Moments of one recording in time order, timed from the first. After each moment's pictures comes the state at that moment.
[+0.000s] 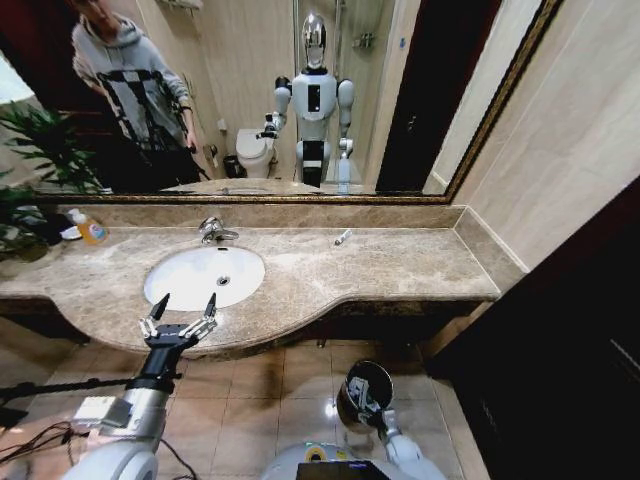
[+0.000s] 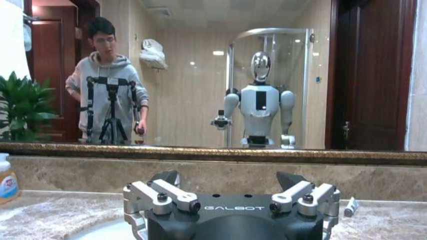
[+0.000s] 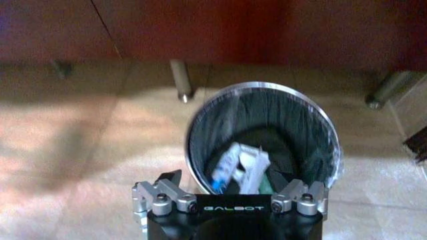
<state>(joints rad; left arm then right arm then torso) 1.84 -1.36 -0.82 -2.47 -0.37 0.04 0.05 -1.27 1.46 0.42 0.86 0.14 0.14 -0.08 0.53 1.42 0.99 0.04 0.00</state>
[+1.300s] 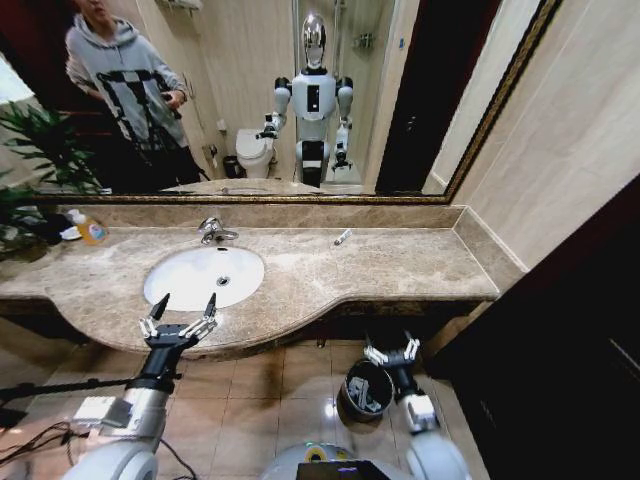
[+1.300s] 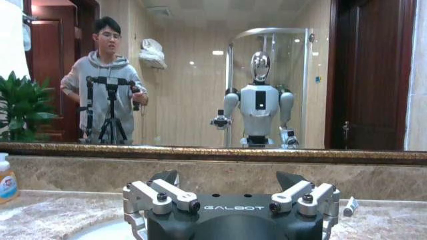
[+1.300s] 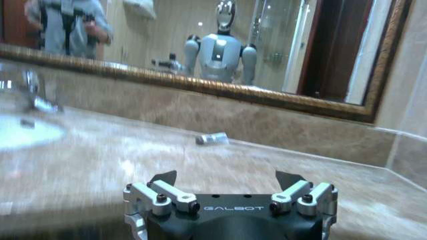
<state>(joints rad) 1.84 -1.36 -0.82 -2.47 -0.37 0.04 0.05 -1.59 1.41 0.42 2.11 -0.07 0.00 0.11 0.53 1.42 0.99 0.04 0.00</state>
